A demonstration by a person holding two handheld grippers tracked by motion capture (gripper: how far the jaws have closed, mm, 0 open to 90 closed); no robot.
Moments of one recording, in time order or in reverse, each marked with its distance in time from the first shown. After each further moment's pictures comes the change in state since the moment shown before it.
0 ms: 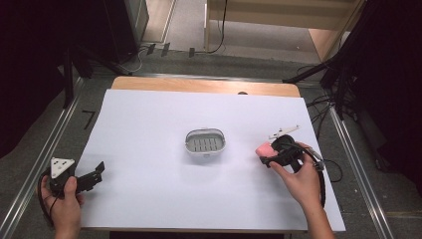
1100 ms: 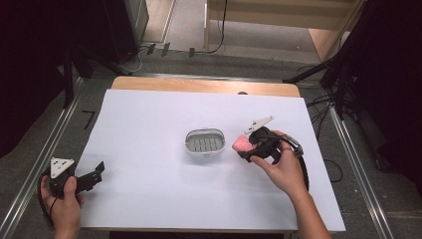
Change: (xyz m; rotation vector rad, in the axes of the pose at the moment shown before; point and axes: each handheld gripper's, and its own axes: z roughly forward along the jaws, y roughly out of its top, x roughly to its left) left arm 0.000 0.000 0.000 -0.004 -0.002 -0.004; right arm 0.038 0.052 0.008 -0.059 0.131 -0.231
